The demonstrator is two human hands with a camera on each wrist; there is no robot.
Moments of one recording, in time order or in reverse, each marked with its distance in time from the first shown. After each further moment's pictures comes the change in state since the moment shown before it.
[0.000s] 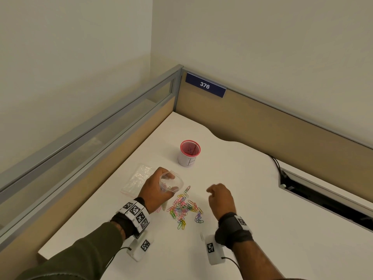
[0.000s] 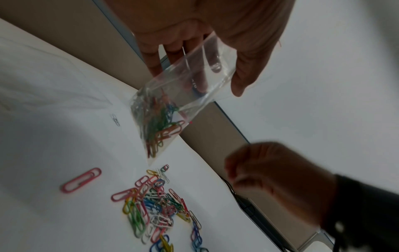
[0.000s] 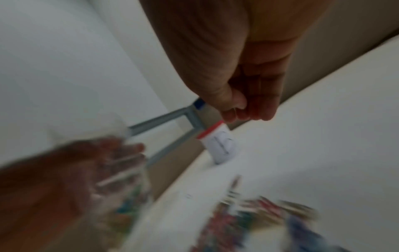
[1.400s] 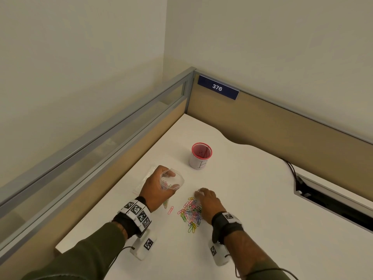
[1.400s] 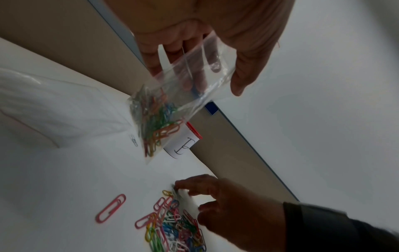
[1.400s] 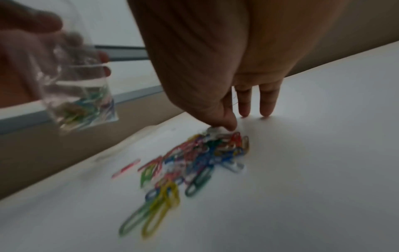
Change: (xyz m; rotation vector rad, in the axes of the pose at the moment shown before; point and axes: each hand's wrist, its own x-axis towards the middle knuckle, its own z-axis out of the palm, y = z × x) left_hand -0.001 -0.008 -0.028 -0.025 0.079 -0.020; right_hand 0.020 -0.015 0.058 -0.296 -0.403 -0.254
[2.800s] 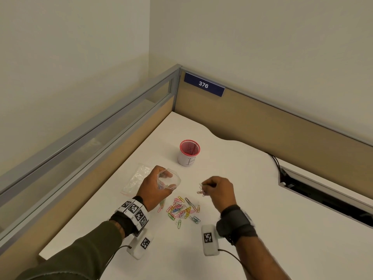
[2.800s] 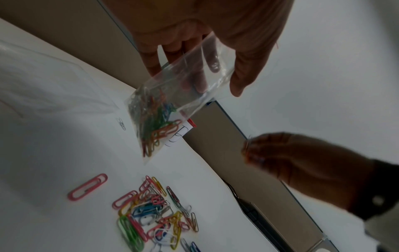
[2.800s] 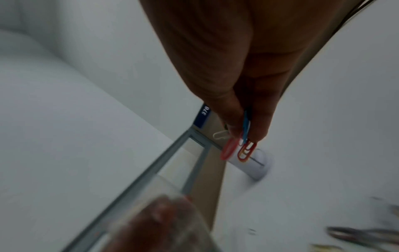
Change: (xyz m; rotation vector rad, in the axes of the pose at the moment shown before) left_hand 0.003 0.004 0.024 0.017 -0.056 0.009; right_hand -0.052 -0.003 -0.074 0.719 0.472 0.192
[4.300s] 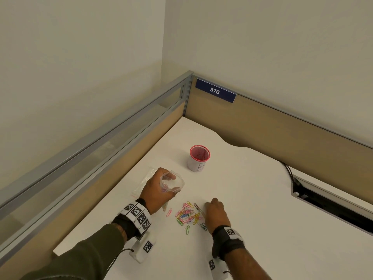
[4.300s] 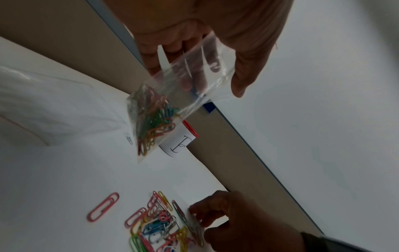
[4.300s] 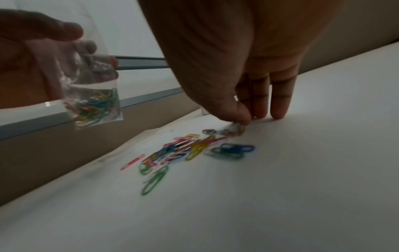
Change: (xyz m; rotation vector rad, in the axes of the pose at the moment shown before) left_hand -0.002 -0.005 -0.018 -0.029 0.049 0.018; right_hand 0.000 0.071 0.069 -0.759 -0.346 -0.015
